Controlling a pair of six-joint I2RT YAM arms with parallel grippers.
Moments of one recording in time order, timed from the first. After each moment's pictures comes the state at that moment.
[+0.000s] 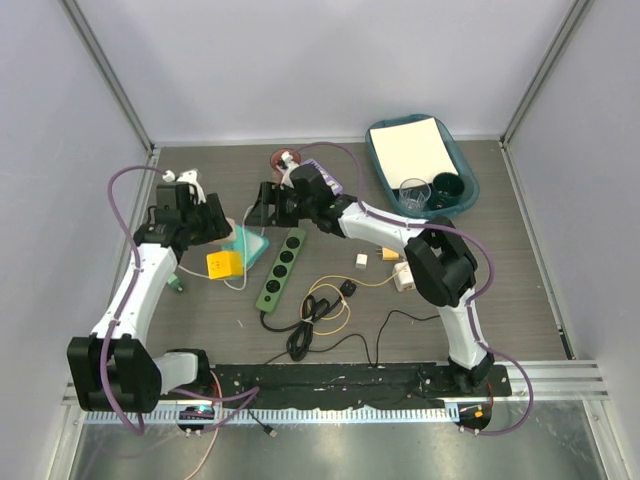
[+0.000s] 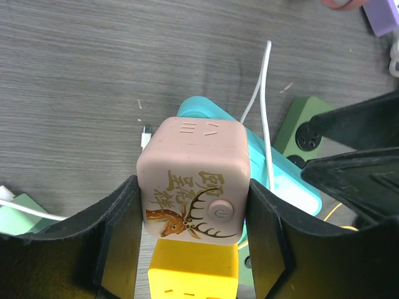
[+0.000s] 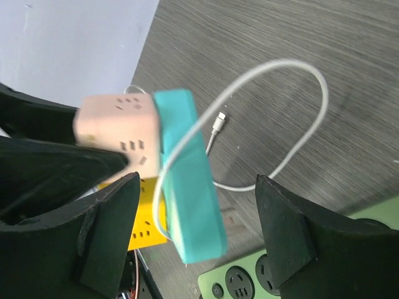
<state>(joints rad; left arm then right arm) -0.03 1.20 0.99 -0.53 0.09 -0.27 0.79 2.10 1.61 0.03 -0.33 0.73</state>
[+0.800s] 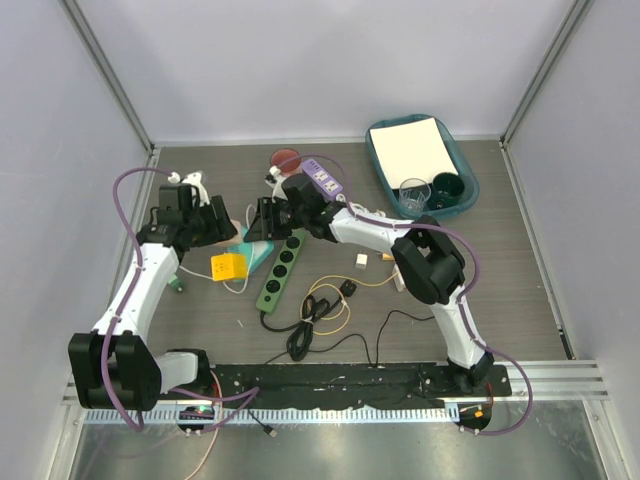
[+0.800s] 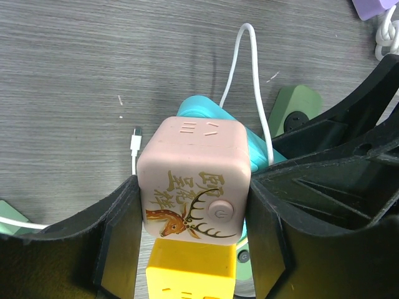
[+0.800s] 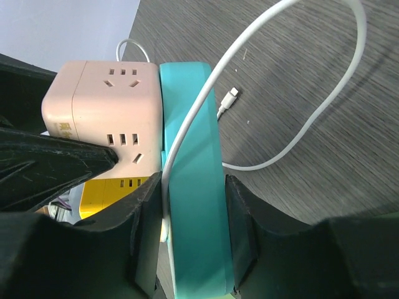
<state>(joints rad) -0.04 1.21 0.96 -0.51 0.16 -0.27 0.81 2.17 1.65 0.00 -0.45 0.68</state>
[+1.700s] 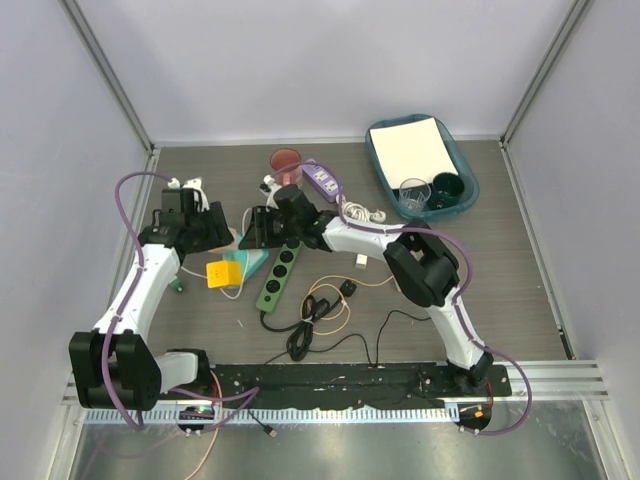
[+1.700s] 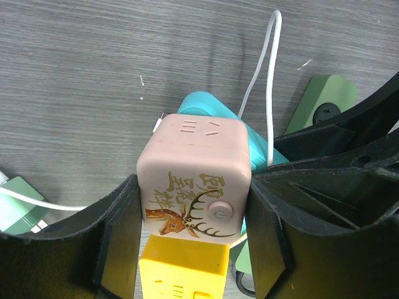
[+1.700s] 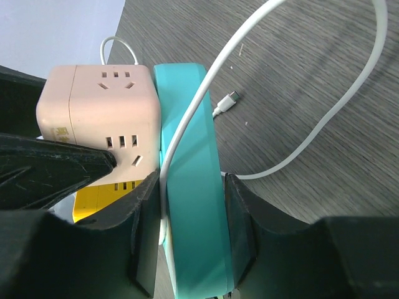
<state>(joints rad) -0.04 1.21 0.94 -0.55 0.09 -0.27 0.85 2.20 1.64 0.04 -0.36 0.69</state>
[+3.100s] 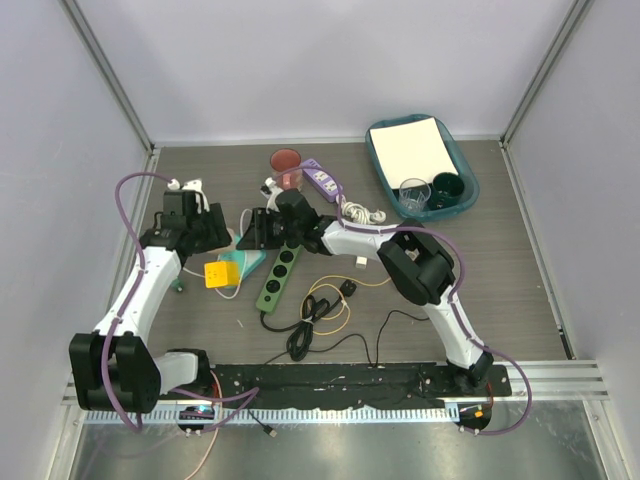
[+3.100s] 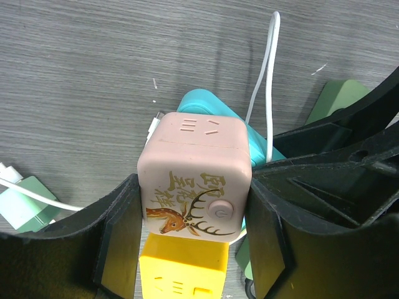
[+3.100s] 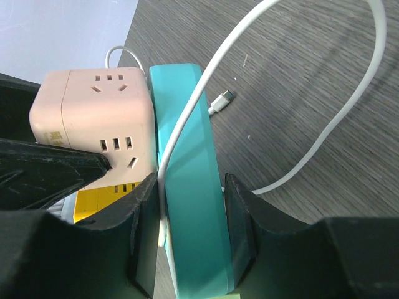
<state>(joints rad) -0.05 1.20 0.92 -0.53 0.04 -0.26 0.85 2.24 1.59 0.18 -0.37 0.73</state>
